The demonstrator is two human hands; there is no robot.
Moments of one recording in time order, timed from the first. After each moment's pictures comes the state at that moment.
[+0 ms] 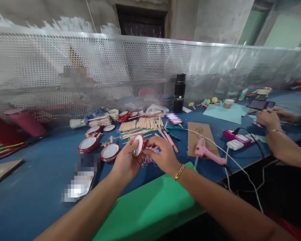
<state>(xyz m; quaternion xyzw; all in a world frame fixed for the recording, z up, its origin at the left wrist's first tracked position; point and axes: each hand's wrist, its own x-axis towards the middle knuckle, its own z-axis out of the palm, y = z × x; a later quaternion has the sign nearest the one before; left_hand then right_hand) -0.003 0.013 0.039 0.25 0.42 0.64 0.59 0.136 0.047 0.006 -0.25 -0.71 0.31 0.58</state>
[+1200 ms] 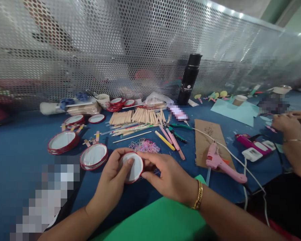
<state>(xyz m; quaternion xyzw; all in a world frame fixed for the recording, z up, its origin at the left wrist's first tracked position) -0.034 0.003 0.002 0.48 0.58 0.53 0.39 0.146 0.040 0.002 -0.26 -0.76 0.48 0.35</state>
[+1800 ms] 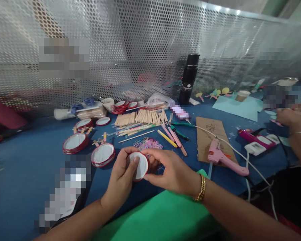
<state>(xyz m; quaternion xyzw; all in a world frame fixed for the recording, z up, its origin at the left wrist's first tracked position) -0.029 -0.004 0.002 0.52 0.56 0.54 0.36 0.148 0.035 0.013 -0.26 -0.79 0.43 0.36</state>
